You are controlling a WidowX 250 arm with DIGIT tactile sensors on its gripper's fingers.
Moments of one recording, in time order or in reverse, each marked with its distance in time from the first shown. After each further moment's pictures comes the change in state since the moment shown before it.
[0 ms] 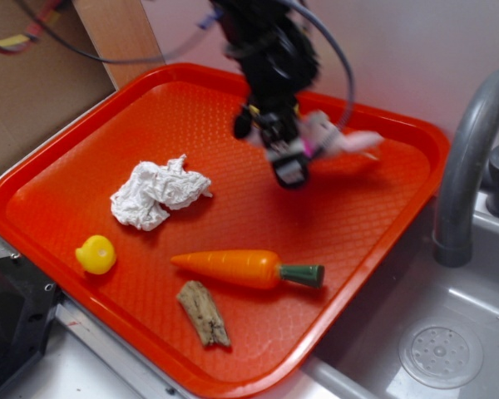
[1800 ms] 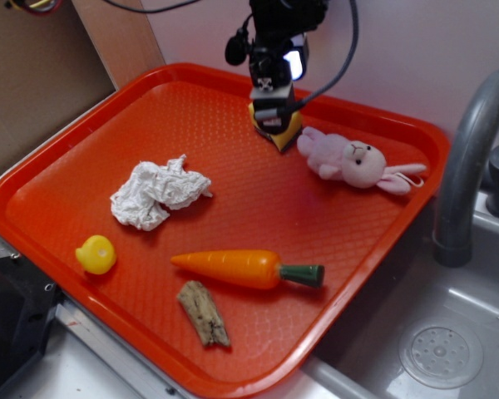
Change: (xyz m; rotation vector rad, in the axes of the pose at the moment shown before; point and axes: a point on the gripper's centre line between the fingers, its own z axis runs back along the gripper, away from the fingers) arm 0.021 0.017 0.003 -0.027 0.140 -0.483
